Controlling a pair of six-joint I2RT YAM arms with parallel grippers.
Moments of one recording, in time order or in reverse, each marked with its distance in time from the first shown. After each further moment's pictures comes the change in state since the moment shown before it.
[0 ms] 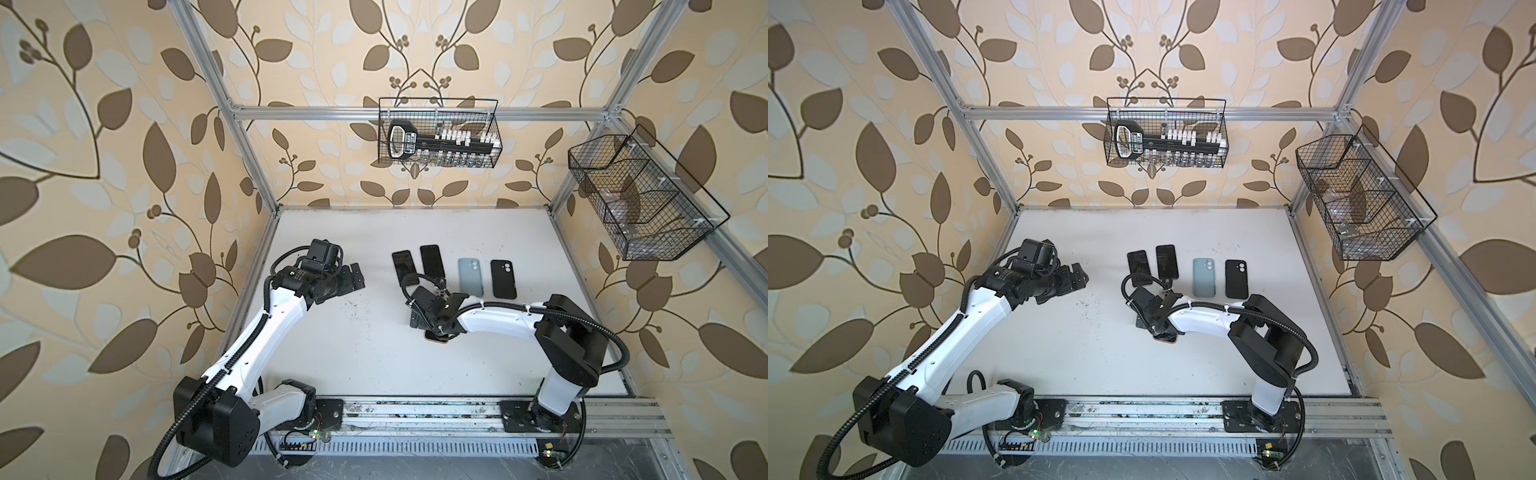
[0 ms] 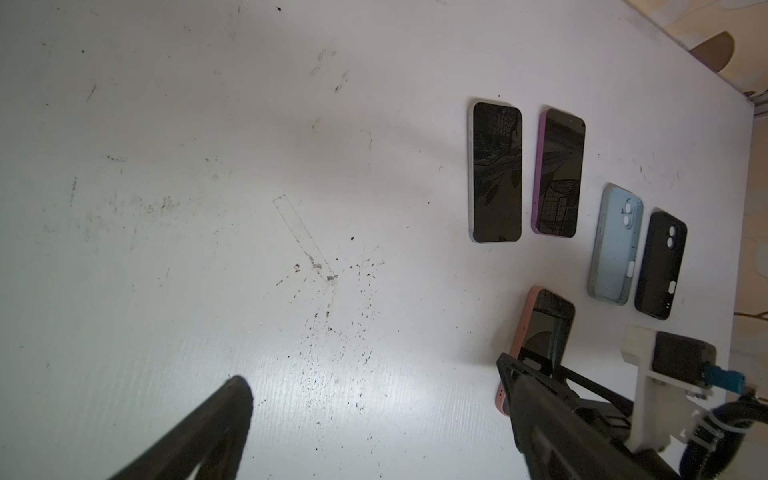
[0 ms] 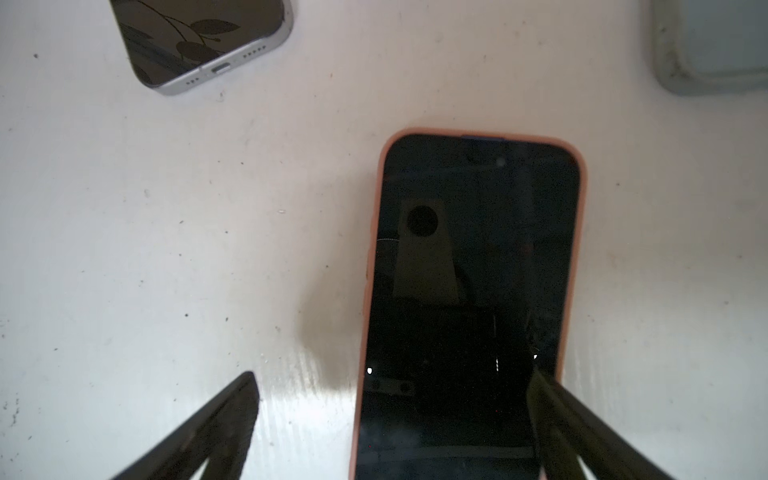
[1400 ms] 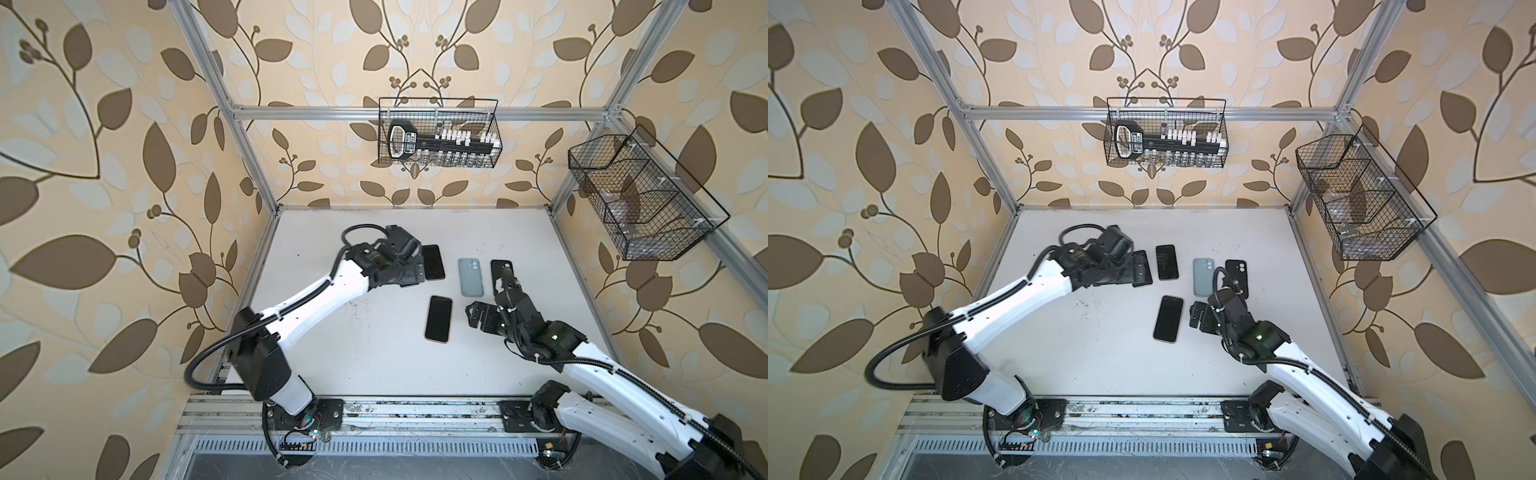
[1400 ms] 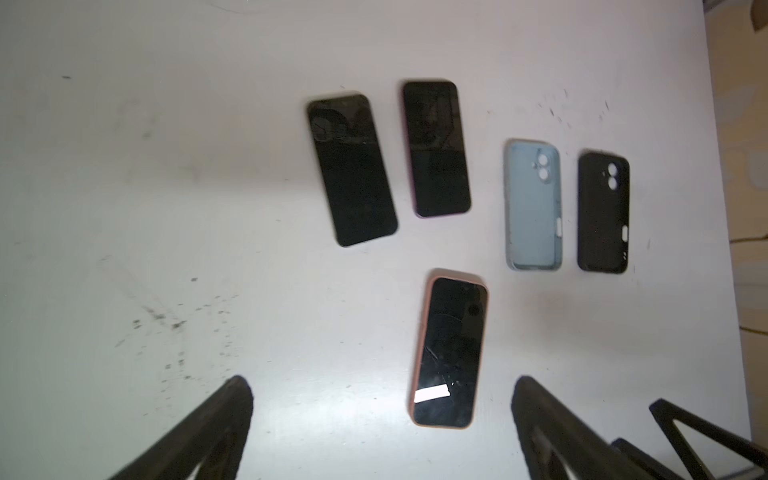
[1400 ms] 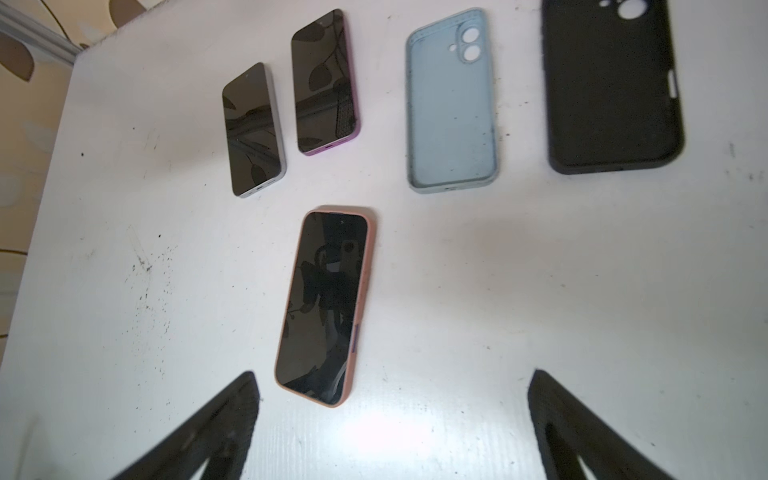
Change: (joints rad) left arm -0.393 0.288 0.343 -0.048 -0.258 -0.130; right arm -0.231 -0.809 -0.387 -0.024 -0.097 -0.271
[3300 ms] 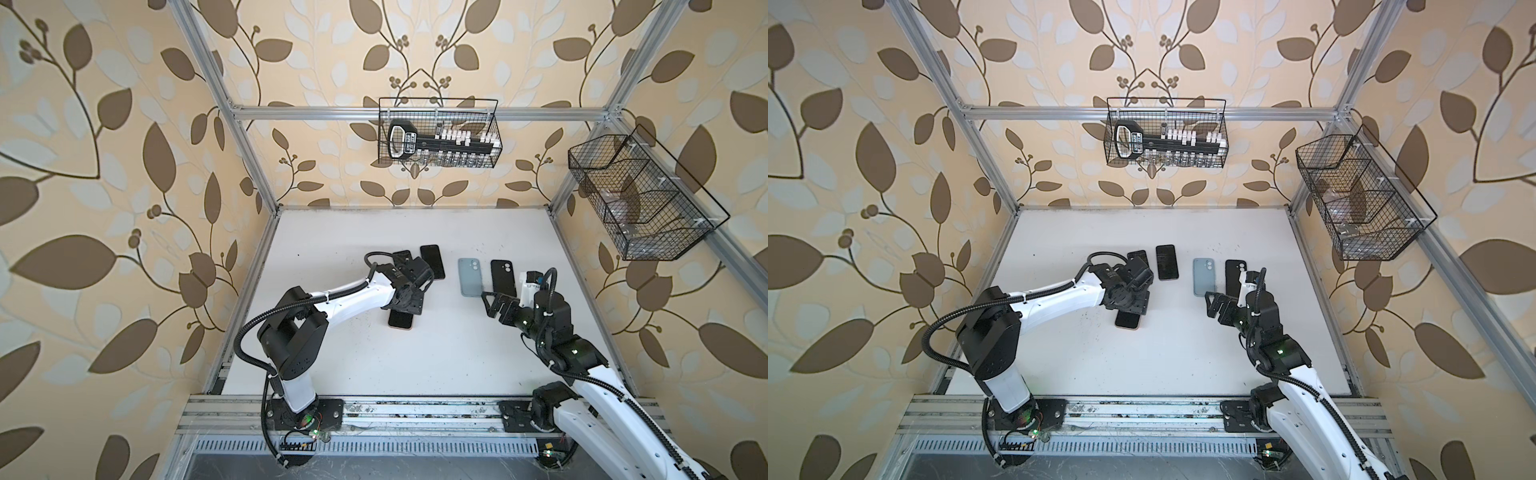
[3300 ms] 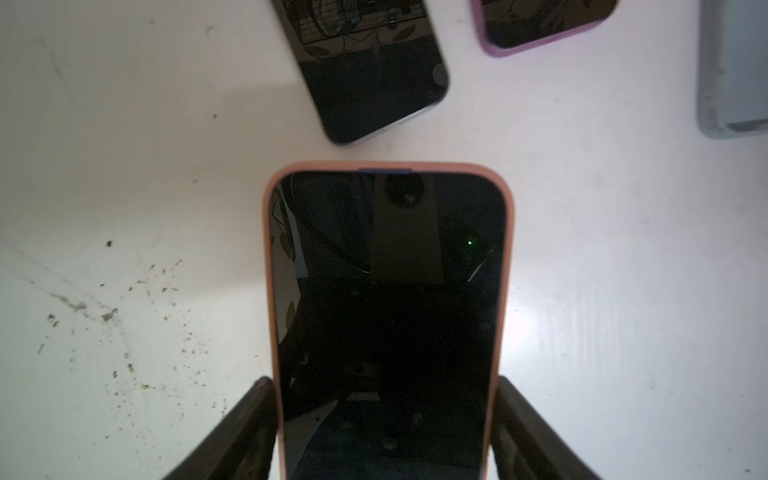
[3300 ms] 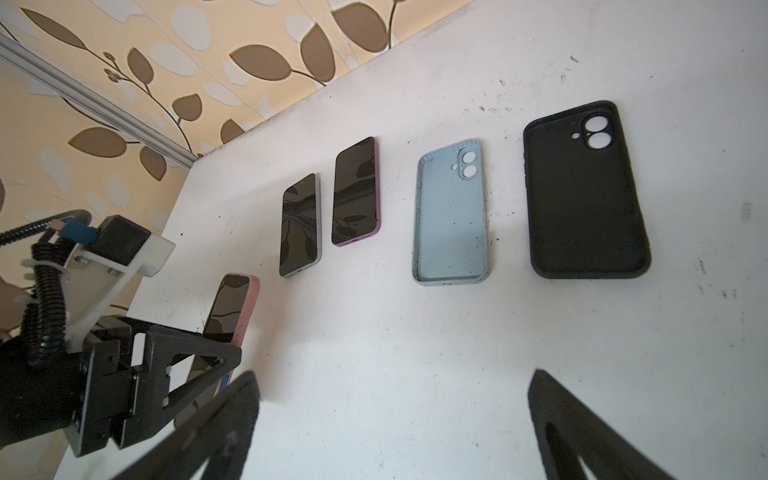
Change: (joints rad) left arm -0.175 0.318 -0.066 0.101 0.029 0.075; right arm -0.416 -0.294 -0.209 0.252 -0.309 -0.232
